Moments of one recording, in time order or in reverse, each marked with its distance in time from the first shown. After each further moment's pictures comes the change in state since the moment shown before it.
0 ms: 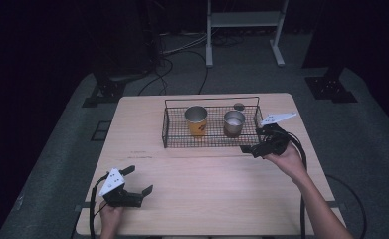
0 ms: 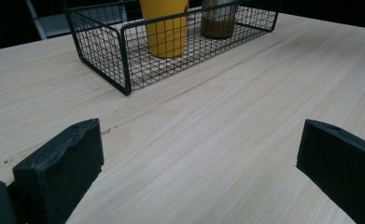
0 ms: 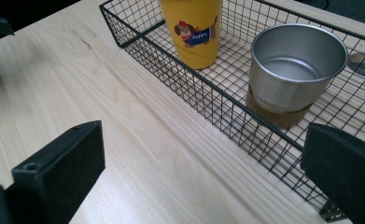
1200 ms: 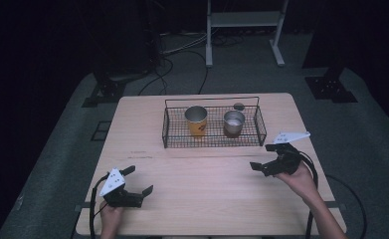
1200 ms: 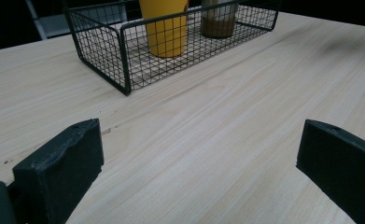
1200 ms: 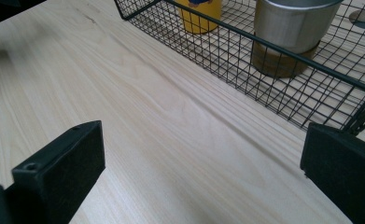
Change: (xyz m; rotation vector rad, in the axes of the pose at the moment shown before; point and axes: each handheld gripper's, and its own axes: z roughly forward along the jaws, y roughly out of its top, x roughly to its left) left arm -0.001 0.000 0.000 0.004 0.002 0.006; right arm 0.008 -0.055 -0.020 -0.009 -0.005 0.025
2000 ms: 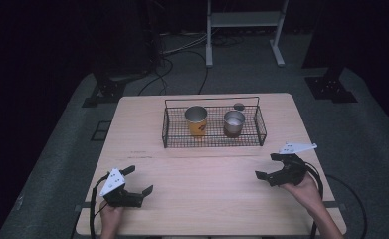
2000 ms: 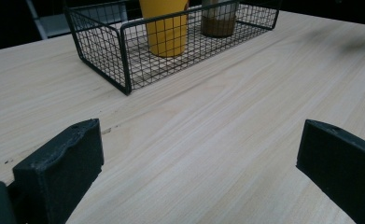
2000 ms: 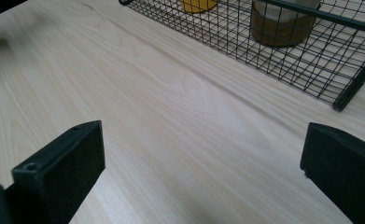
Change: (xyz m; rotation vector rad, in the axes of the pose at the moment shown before) left arm 0.000 0.000 0.000 0.003 0.001 0.004; right arm 0.002 -0.033 -0.008 -0.007 -0.005 0.031
